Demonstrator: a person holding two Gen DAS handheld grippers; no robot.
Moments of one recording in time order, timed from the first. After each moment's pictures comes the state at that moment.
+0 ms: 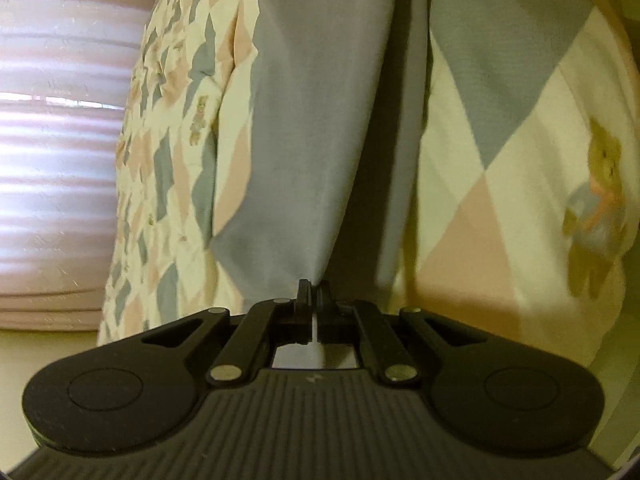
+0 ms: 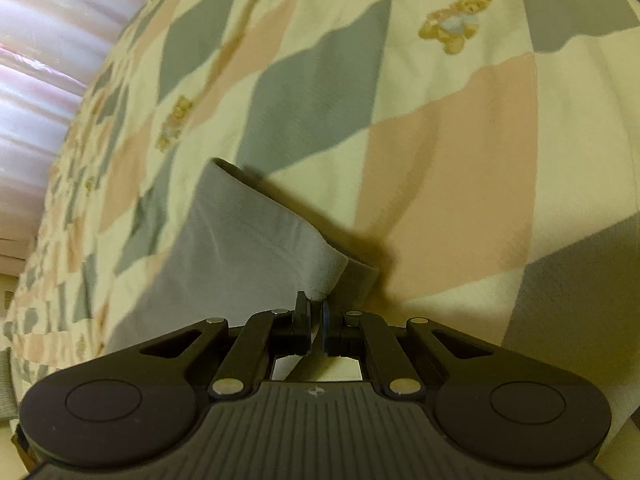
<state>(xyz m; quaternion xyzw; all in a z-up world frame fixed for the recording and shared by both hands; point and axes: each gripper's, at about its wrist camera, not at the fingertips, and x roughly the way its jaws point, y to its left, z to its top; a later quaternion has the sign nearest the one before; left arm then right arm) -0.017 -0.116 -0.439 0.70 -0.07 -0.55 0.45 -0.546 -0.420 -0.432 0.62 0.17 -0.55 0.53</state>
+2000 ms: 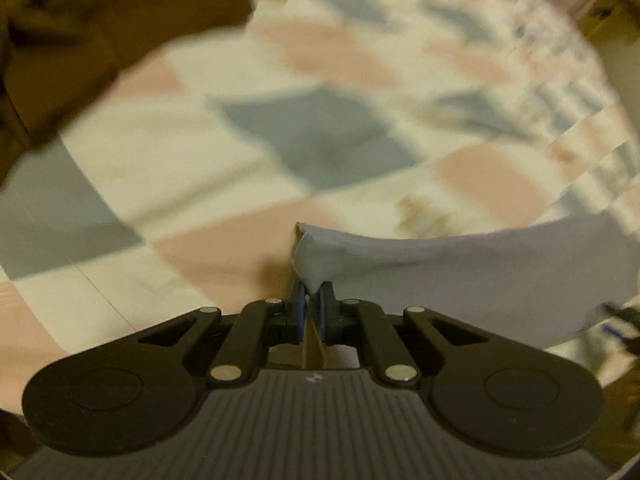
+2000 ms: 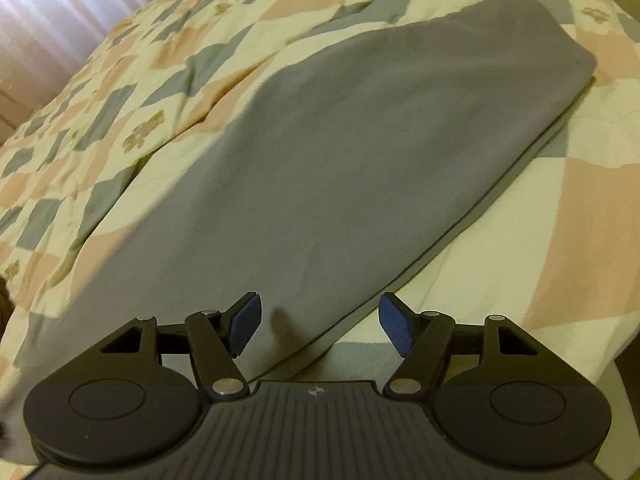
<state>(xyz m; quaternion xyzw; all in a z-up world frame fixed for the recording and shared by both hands) 0.364 -0.113 -0.367 0.26 0.56 -0.47 0.63 -0.177 -0.250 -0.401 0.50 0.28 -0.56 0.60</state>
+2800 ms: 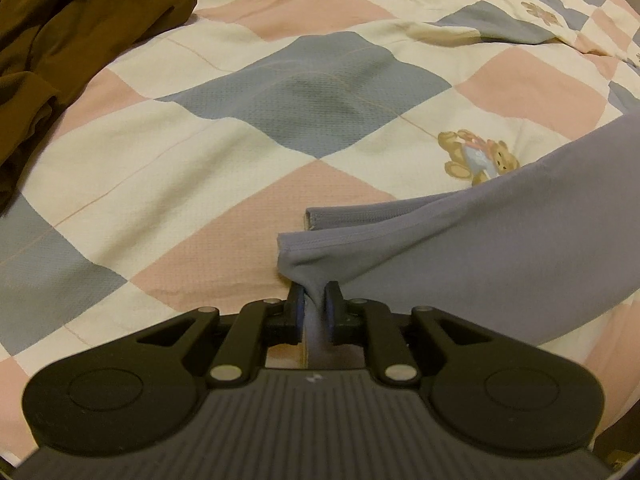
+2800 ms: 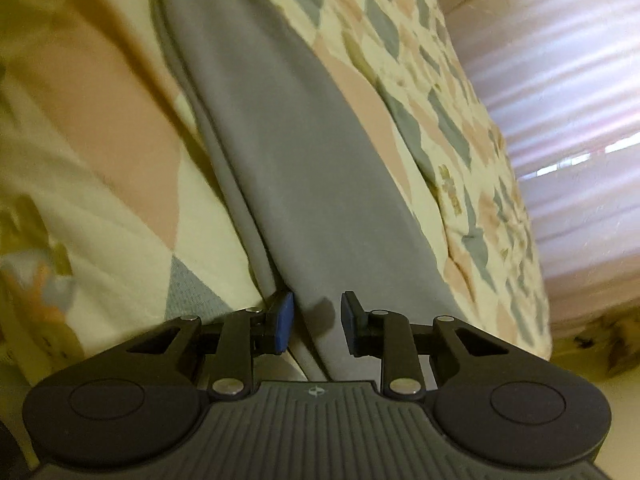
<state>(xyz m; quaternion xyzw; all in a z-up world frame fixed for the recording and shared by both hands) 0.331 -0.127 -0.414 0.38 0.46 -0.49 0.63 -0.033 -0.116 -0.460 -0.25 0.57 -0.26 0.74</state>
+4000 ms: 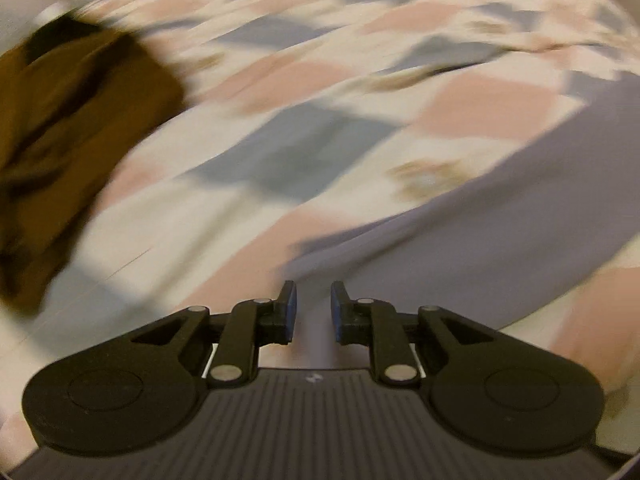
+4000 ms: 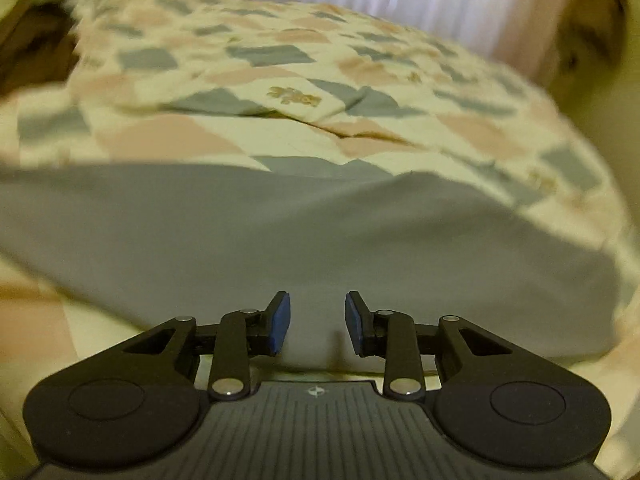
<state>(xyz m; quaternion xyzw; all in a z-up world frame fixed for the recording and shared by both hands) 0.287 -0.109 -0.369 0.42 0.34 -0.54 0.65 -0.121 -0.216 -0.392 0.18 0.42 -0.46 0.76</state>
